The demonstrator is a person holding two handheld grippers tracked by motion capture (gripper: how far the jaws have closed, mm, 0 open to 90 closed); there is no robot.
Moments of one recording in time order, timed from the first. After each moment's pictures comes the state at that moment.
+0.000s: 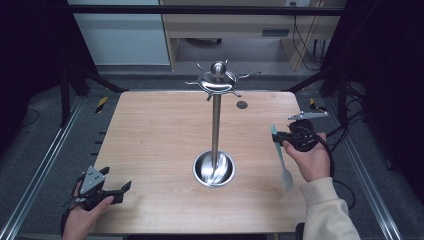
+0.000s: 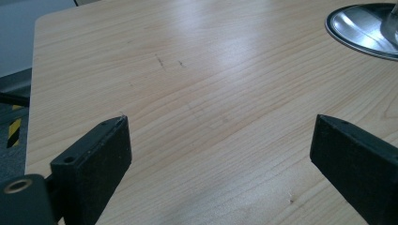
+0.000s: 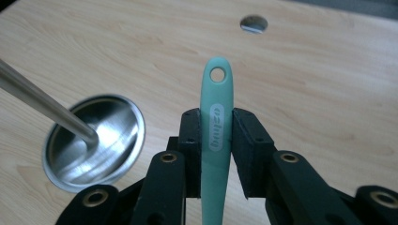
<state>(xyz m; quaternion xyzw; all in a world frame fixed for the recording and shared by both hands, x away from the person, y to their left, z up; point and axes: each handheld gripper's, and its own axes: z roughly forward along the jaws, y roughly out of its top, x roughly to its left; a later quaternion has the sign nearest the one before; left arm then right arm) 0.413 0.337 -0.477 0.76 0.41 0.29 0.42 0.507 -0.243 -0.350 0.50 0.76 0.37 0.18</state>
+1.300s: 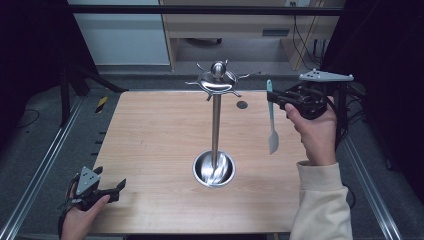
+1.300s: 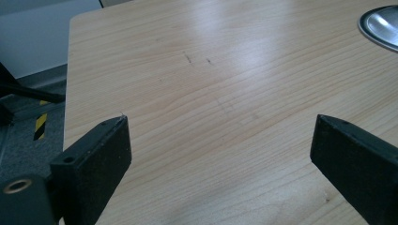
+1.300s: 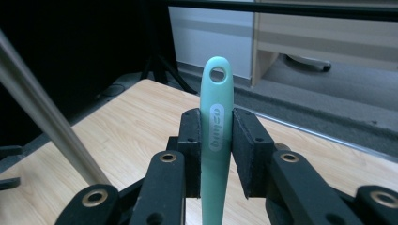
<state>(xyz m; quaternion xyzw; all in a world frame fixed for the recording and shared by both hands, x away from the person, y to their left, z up) 0.413 0.349 -0.483 0.74 0.43 0.32 0.40 0.511 -0.223 -0.240 0.40 0.72 0.52 0.22</state>
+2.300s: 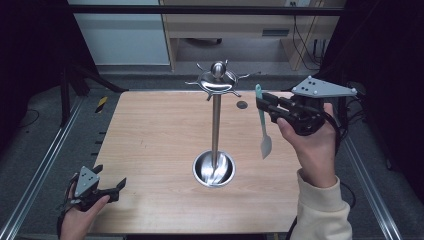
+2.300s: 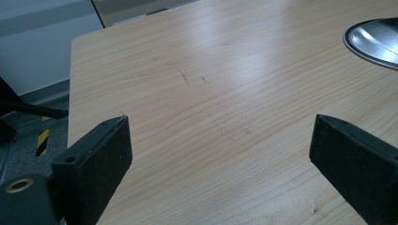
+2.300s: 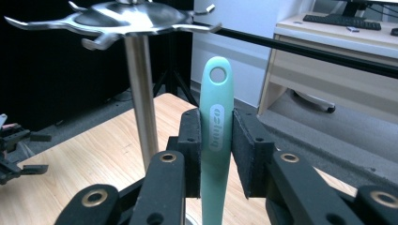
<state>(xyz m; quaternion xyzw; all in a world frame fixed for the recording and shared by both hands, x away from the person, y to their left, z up) 0.408 0.344 -0.472 0.74 0.41 0.33 0.42 0.450 -0.190 -0.215 0.33 0.73 0.54 0.26</state>
